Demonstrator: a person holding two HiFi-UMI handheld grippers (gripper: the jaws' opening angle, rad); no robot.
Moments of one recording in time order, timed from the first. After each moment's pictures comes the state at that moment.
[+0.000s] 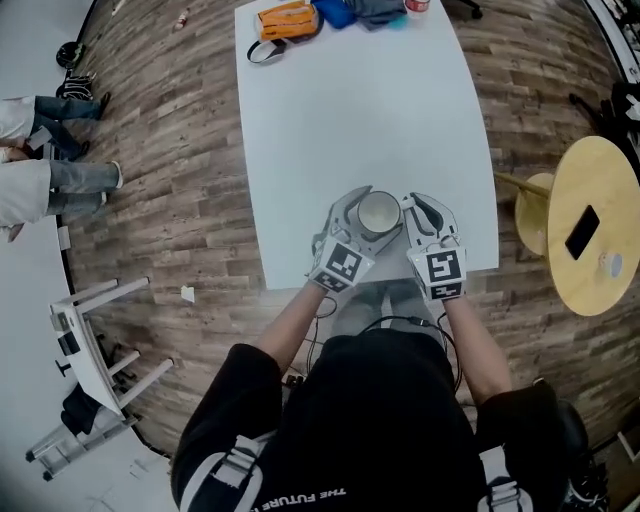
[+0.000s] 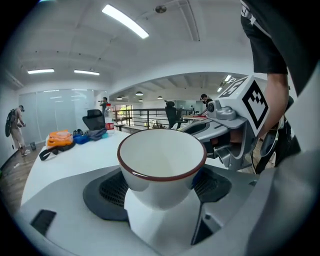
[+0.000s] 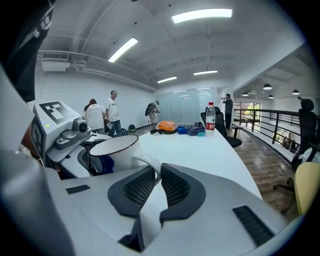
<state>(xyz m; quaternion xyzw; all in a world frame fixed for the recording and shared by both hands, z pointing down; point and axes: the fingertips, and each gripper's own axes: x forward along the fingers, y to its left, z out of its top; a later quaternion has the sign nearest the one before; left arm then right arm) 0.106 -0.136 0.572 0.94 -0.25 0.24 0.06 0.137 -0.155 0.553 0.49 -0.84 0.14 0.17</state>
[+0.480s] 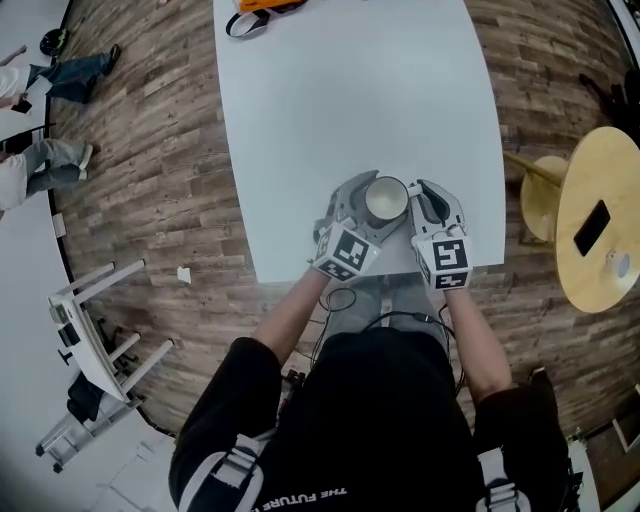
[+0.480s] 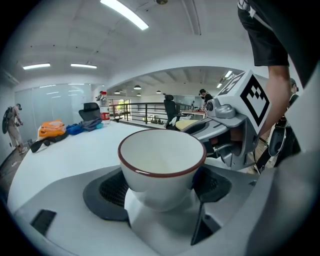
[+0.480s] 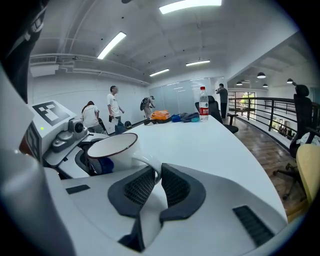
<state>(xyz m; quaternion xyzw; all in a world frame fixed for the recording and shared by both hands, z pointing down) 0.123 -0.146 0.633 0.93 -0.24 0.27 0.08 0.157 -0.165 0.618 0.50 -0.82 0.19 0.18</state>
